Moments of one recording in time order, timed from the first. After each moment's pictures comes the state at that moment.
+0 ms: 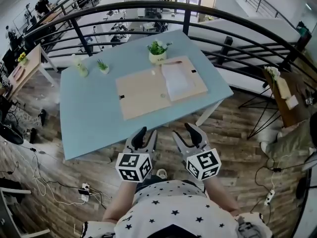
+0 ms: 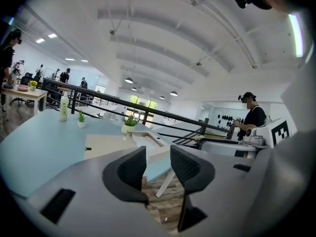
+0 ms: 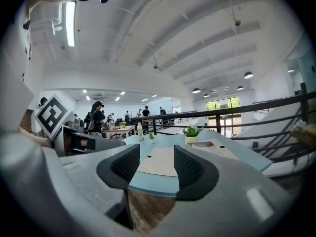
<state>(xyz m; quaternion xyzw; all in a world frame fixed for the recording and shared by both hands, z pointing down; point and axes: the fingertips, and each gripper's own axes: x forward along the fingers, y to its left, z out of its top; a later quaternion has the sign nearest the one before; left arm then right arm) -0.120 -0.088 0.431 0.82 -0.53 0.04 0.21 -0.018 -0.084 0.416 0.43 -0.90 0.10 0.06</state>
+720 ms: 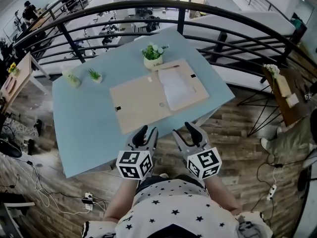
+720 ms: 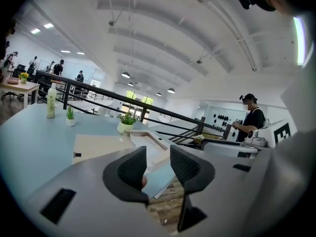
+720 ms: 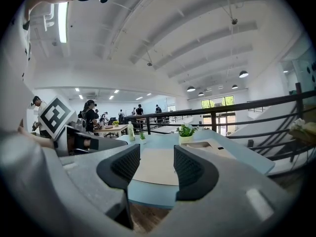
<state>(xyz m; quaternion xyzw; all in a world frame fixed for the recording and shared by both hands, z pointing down) -0.125 -0.170 0.446 0.83 -0.50 0.05 0.22 -0.025 -0.154 0.428 0.46 -0.88 0.11 0.06</state>
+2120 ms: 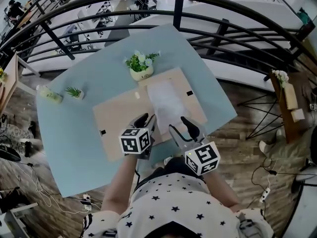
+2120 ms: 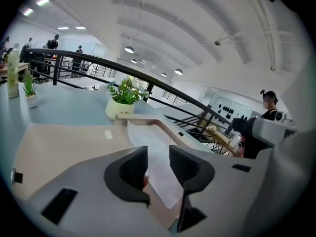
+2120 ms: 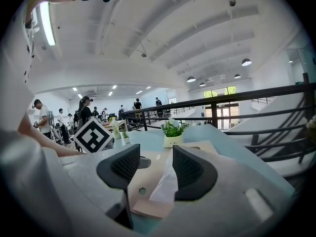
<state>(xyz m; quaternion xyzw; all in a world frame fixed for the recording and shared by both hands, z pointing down) -0.063 -0.427 0.552 0.81 -0.47 0.13 0.32 0.025 -0.369 0.455 0.43 -0.89 0.15 0.09</state>
